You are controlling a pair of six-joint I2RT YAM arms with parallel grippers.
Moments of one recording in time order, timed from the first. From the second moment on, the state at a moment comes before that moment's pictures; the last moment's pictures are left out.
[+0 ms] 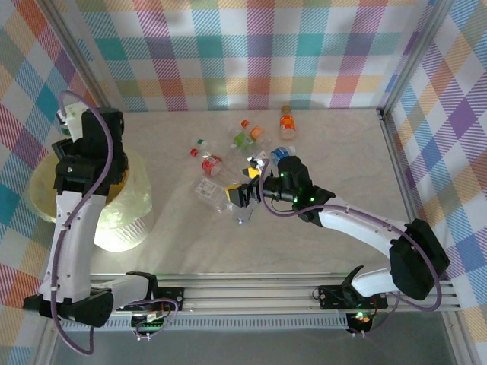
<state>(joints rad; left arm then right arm) -0.09 1.18 1.62 -1.06 -0.96 -0.25 0.77 1.37 0.87 0.21 -0.37 0.23</state>
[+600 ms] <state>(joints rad) 0.35 1.26 1.48 -1.20 -0.71 -0.40 0.77 1.37 0.87 0.18 -0.40 0.22</state>
